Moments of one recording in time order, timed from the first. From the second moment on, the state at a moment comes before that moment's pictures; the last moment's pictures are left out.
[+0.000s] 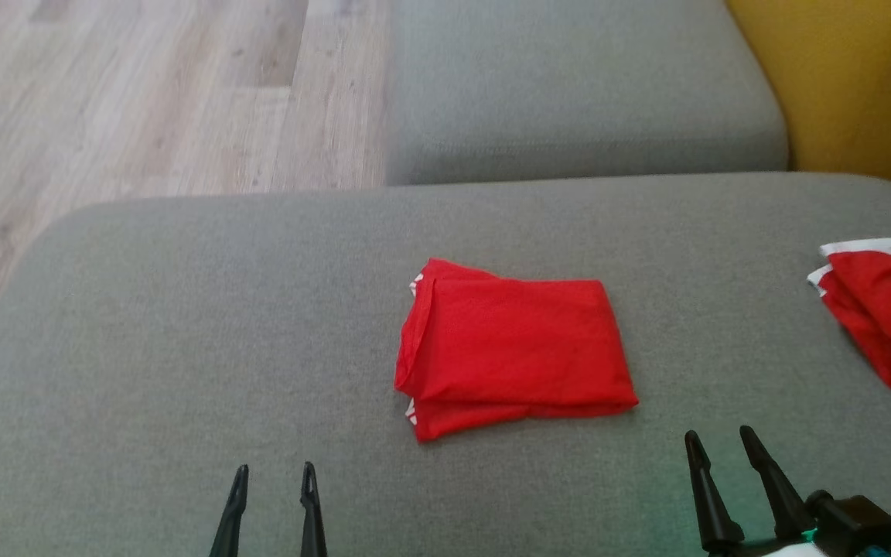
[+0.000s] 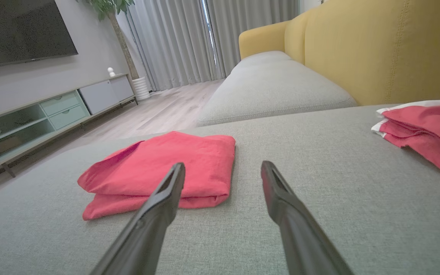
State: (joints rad) left arm 0.27 0.06 -0.31 0.06 -0.13 0.23 -0.26; right arm 0.22 -0.12 0.14 0.20 0.29 0.13 -0.25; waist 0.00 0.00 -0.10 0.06
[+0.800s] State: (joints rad) left arm 0.11 0.06 -0.42 0.06 -0.13 0.25 -0.26; right arm -0.35 -0.14 0.17 0.63 0.57 0.13 0.13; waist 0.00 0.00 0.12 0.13
